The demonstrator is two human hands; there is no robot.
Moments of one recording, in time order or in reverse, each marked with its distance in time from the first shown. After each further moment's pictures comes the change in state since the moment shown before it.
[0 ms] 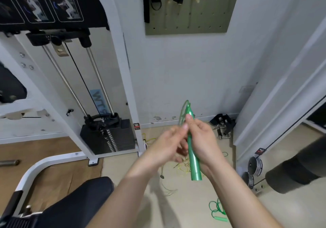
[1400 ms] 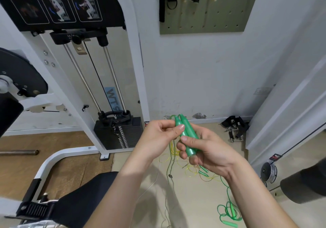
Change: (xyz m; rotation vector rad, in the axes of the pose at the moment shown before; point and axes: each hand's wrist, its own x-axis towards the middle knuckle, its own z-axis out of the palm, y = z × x) left_hand -0.009 0.000 -0.041 0.120 0.293 0.198; right_hand 0.000 -0.003 -0.008 0.030 -0.615 0.237
